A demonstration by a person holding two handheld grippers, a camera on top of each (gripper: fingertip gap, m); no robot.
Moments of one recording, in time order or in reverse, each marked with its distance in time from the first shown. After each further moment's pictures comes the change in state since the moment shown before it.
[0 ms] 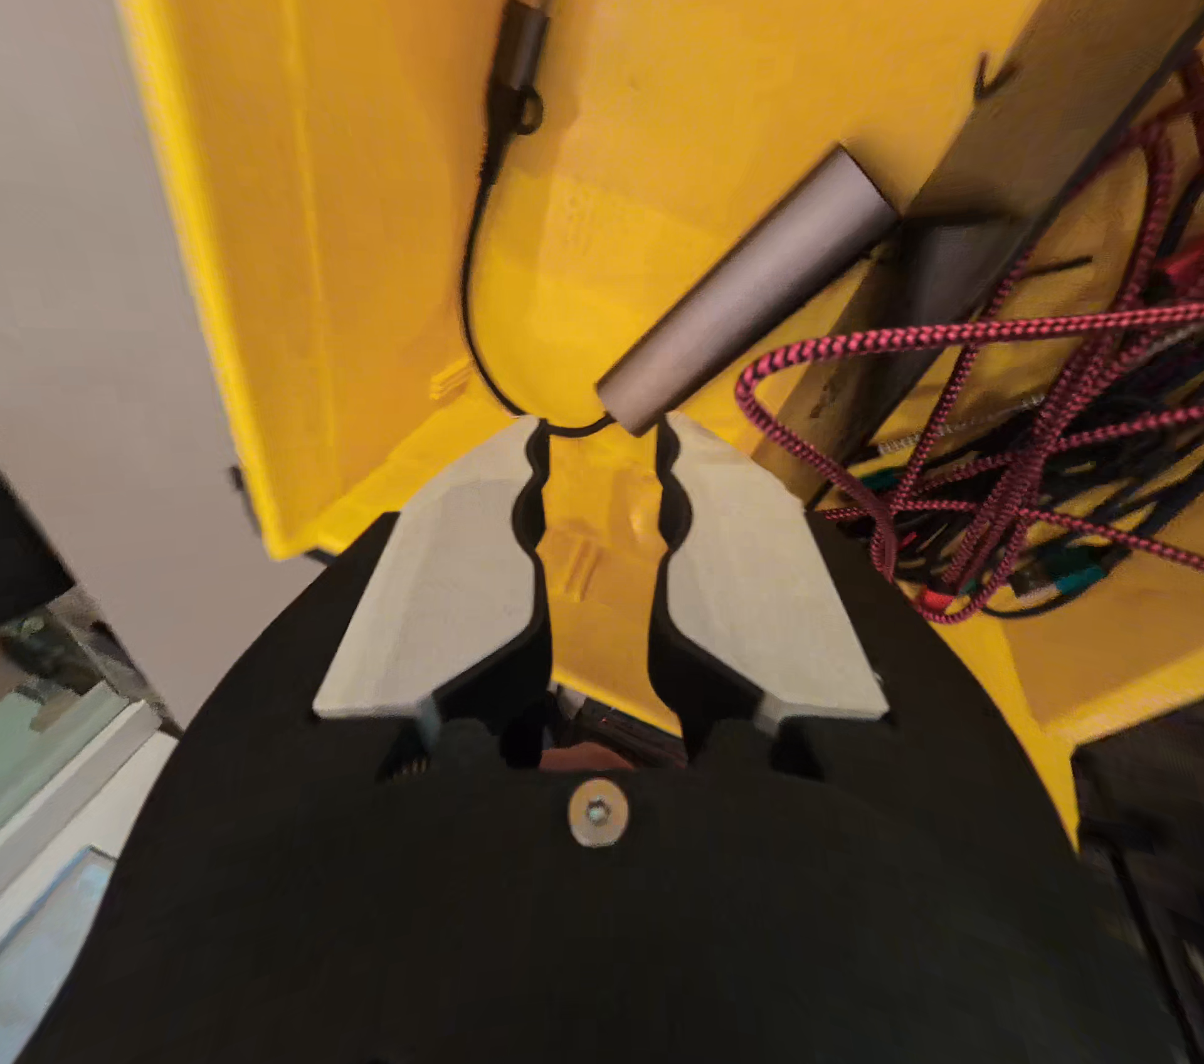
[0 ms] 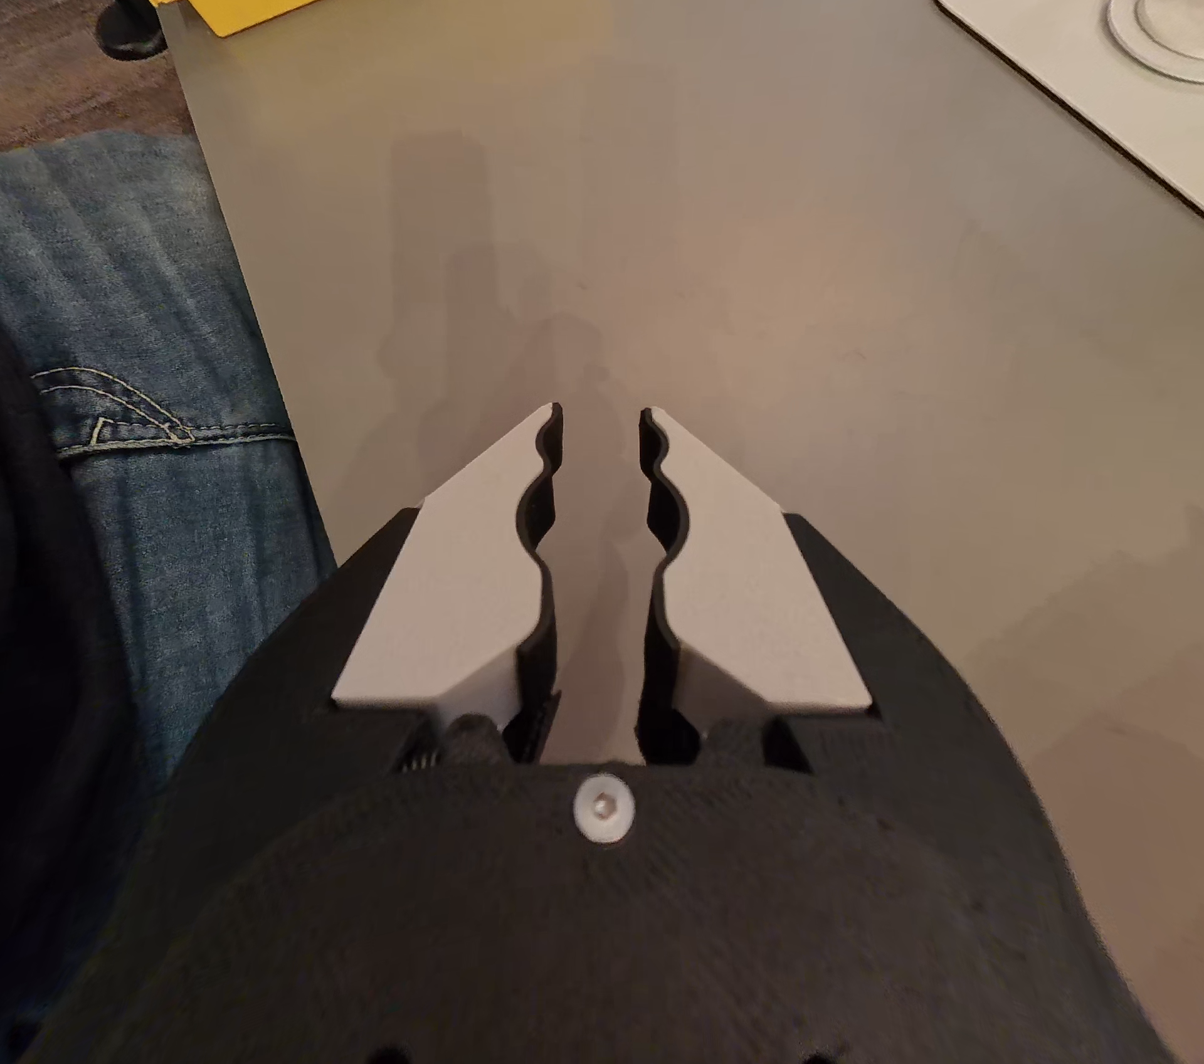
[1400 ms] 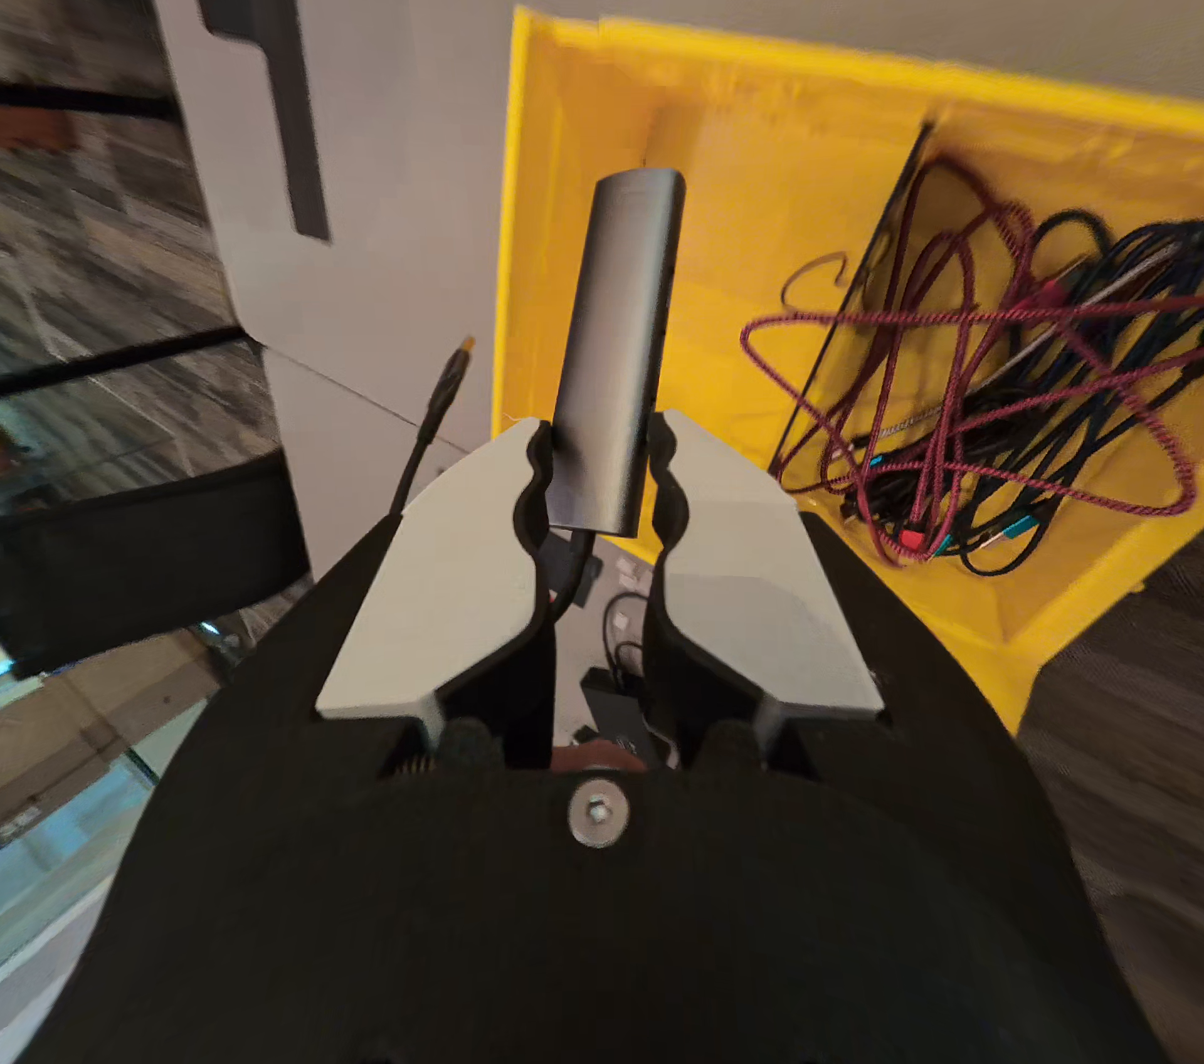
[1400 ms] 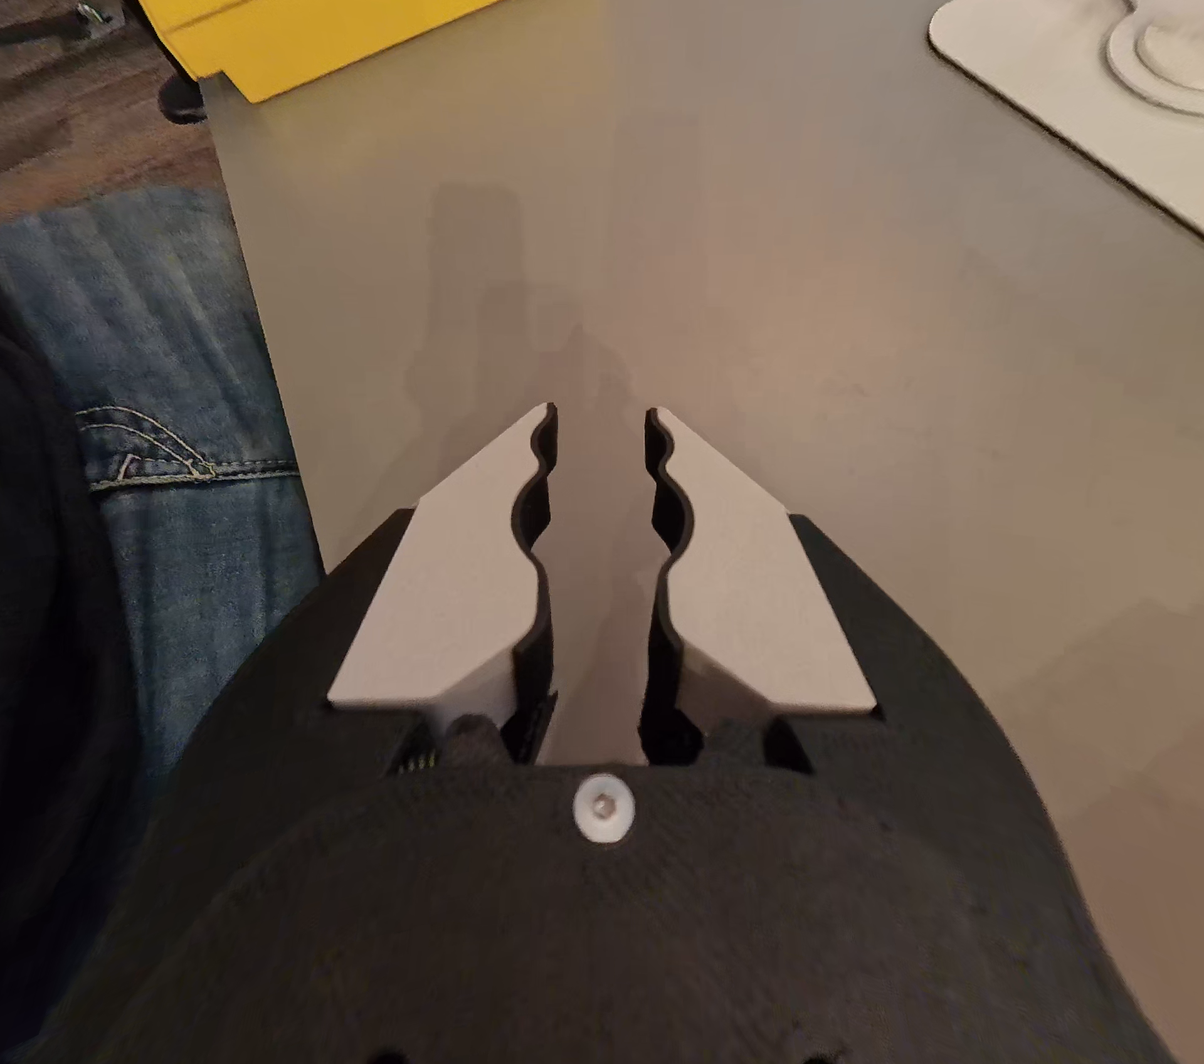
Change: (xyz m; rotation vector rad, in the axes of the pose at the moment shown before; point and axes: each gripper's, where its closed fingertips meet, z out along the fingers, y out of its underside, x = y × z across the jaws) left arm -0.009 -0.032 -0.122 0.175 -0.238 0.075; right arm 0.004 -0.011 0.006 0.061 -0.040 0.025
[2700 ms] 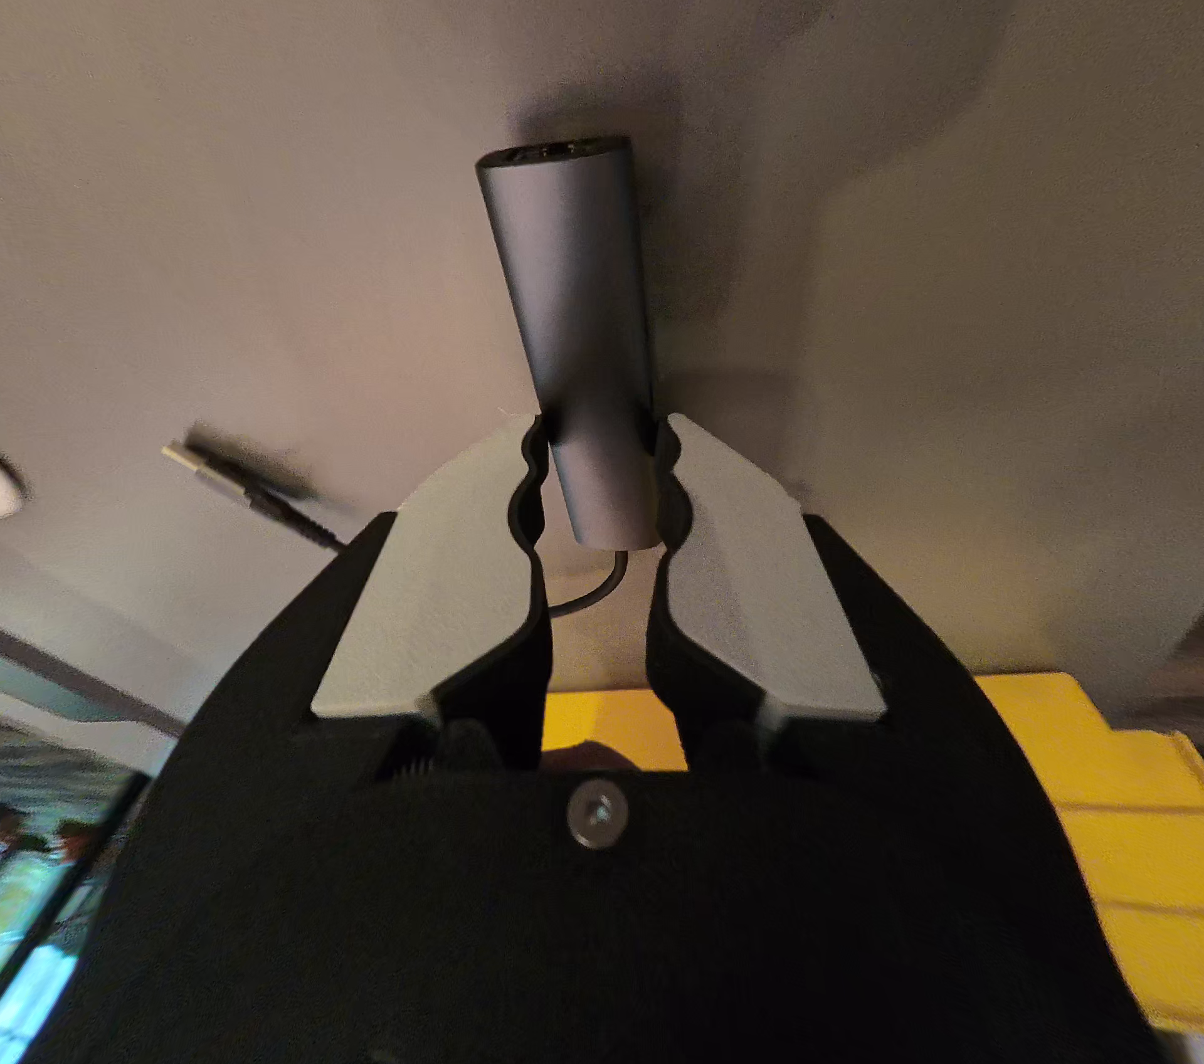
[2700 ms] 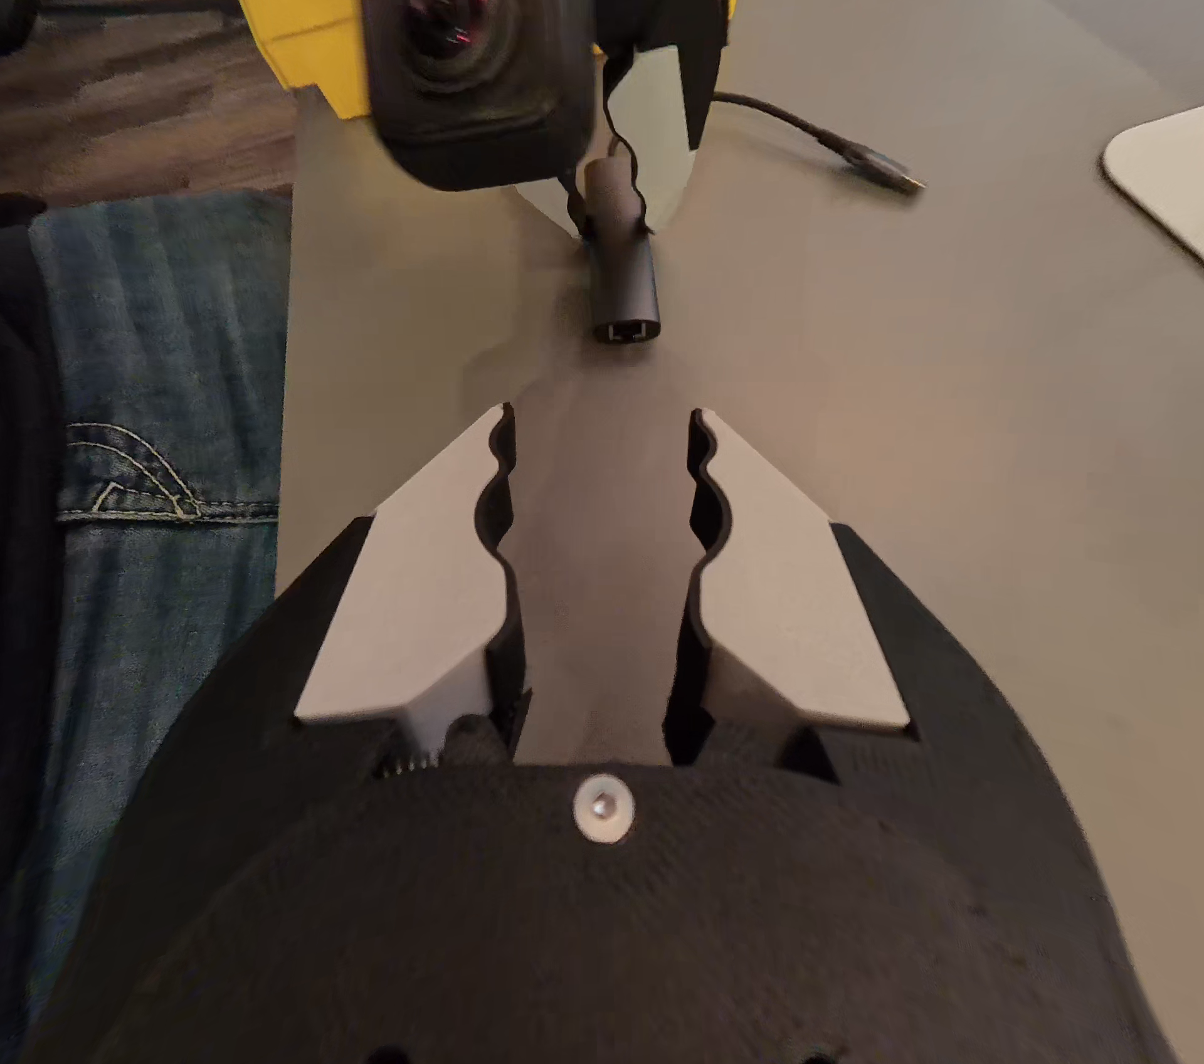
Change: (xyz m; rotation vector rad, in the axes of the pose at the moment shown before) left arm 0.156 -0.229 0.128 -0.040 0.386 0.517; right arm -0.016 -0.024 0.058 0.032 -0.176 -0.122
